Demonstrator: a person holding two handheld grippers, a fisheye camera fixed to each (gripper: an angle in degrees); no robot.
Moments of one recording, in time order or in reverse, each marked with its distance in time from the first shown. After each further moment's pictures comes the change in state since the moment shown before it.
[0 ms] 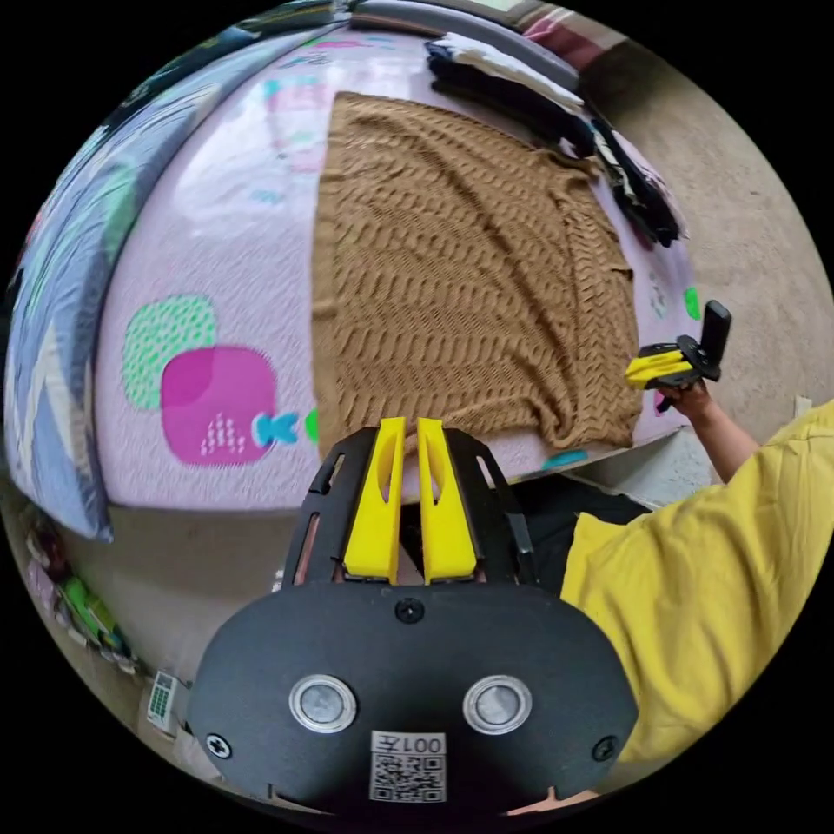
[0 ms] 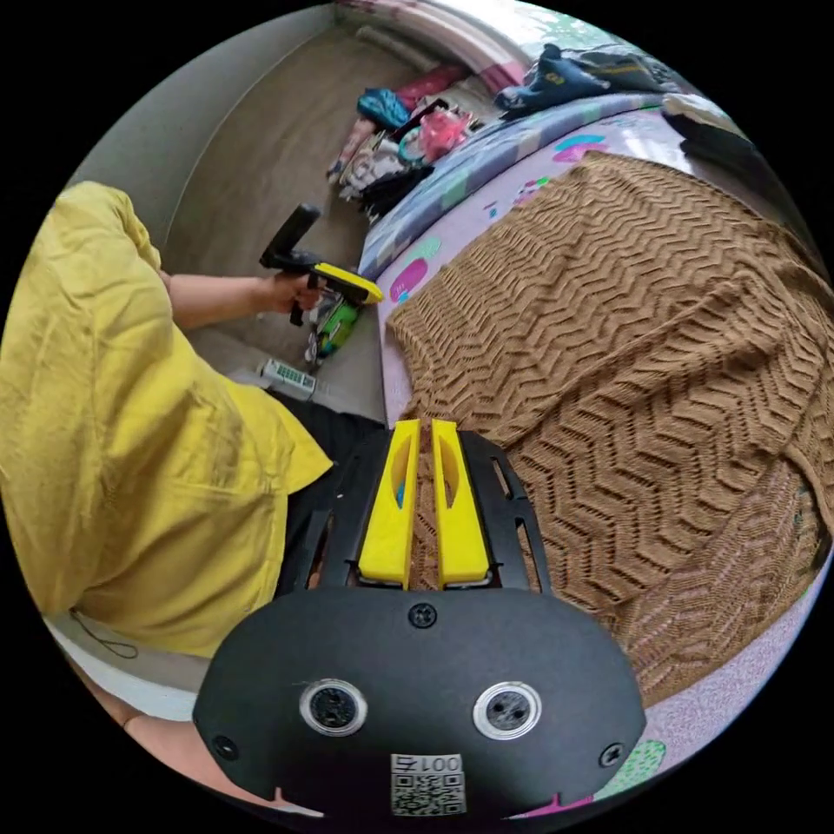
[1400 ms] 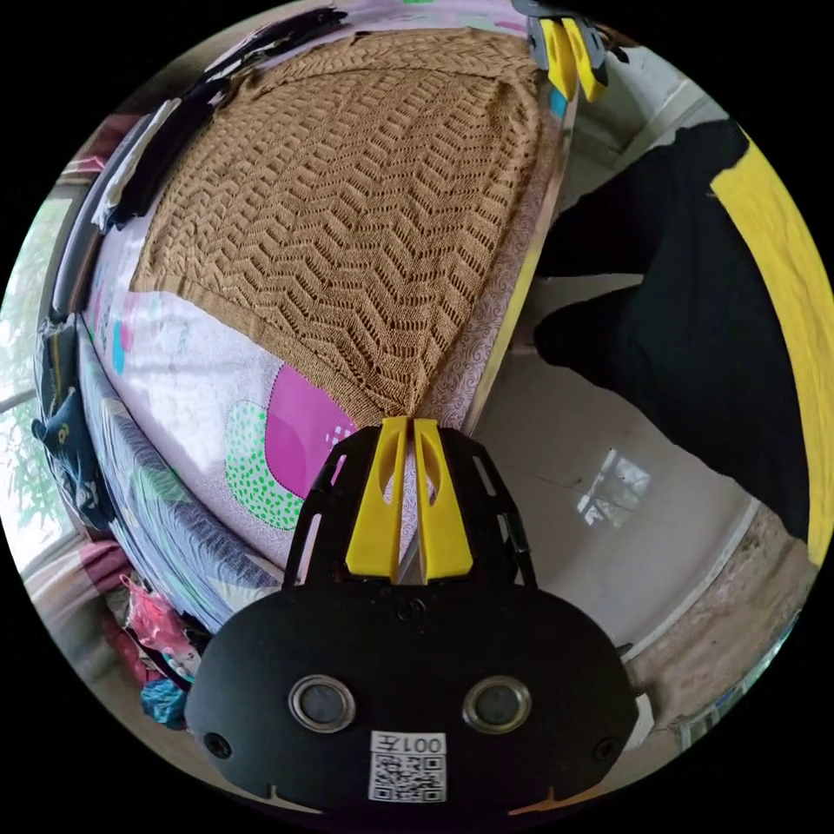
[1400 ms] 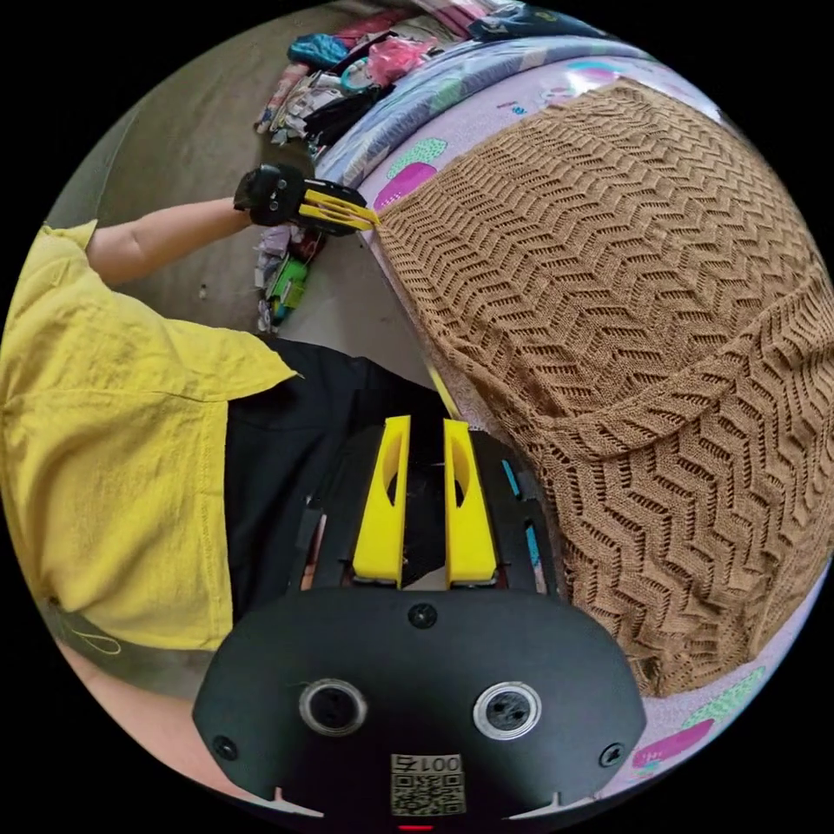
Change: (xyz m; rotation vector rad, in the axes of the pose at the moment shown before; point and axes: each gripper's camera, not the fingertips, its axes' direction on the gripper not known) left arm 0.035 0.136 0.087 -0.199 -0.585 1.072; right arm -0.060 -0.075 0.181 -0.233 0.137 0.159
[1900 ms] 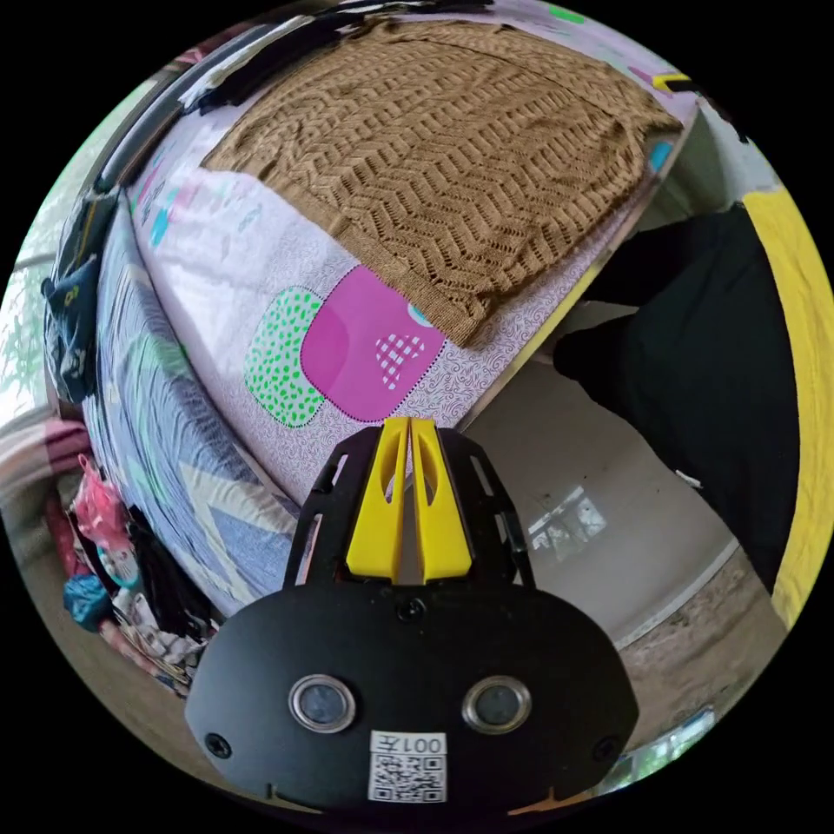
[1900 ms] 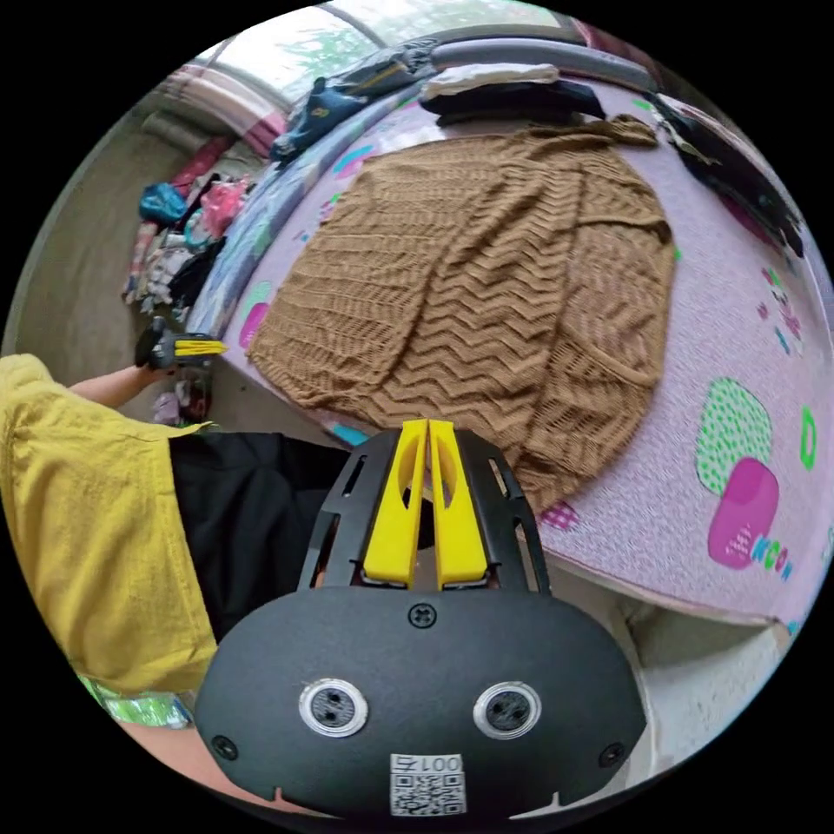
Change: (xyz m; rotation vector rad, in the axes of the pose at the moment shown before) left arm -0.009 0.033 -0.052 -0.074 0.058 -0.304; right arm 0.046 0.146 -0.160 0.379 0.266 0.482
